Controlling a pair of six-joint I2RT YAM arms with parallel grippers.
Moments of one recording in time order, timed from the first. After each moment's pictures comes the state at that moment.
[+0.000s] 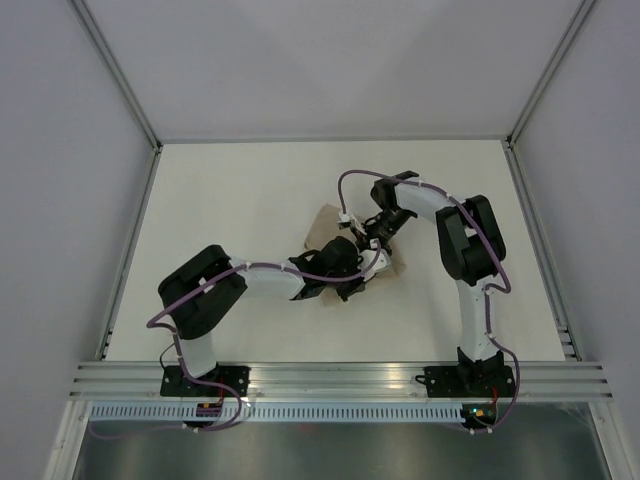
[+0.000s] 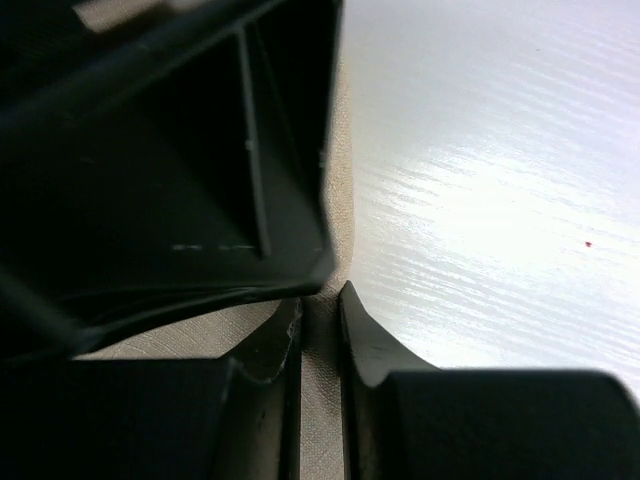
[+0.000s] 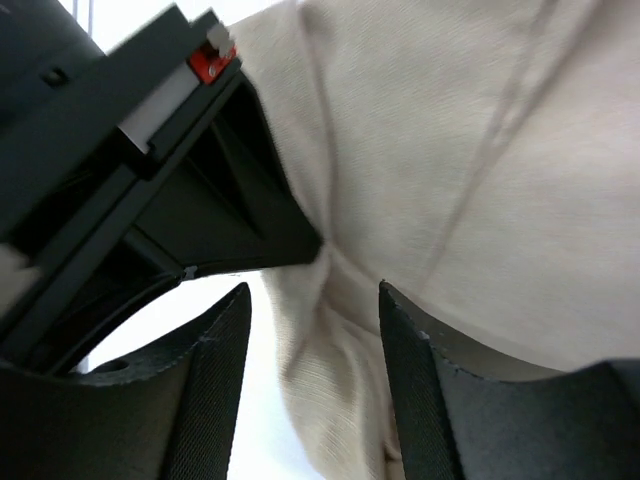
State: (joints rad) left arm -0.97 1.82 0.92 0.17 0.15 0.21; right arm 0.40 2.19 1.59 -1.28 -0.84 -1.24
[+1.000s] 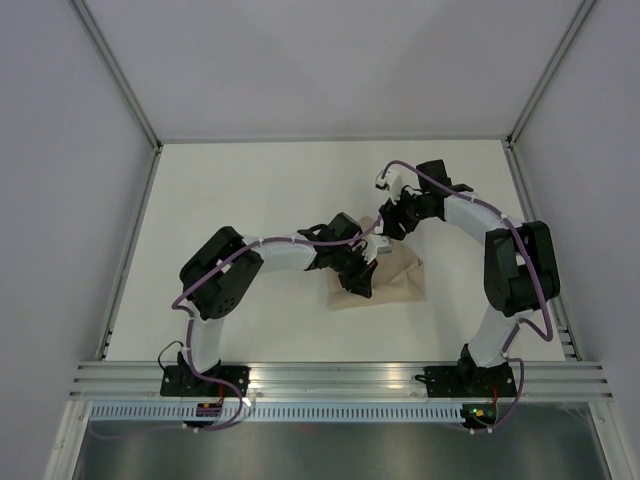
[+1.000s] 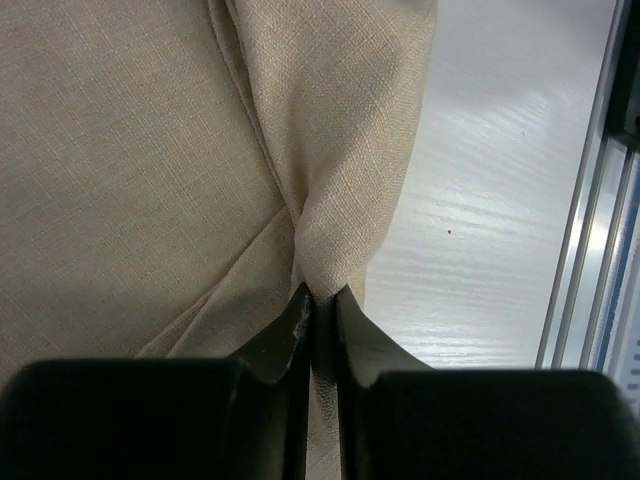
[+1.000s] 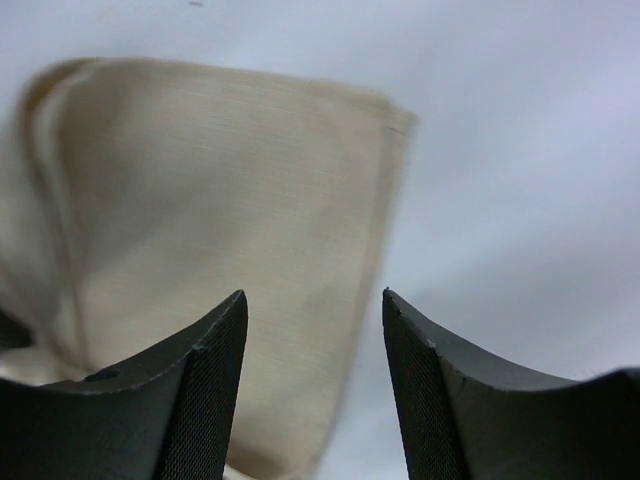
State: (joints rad) left arm -0.84 1.99 1.22 -0.15 0.64 0.13; right arm 0.22 1.79 1.22 -0.46 -0.60 -0.61
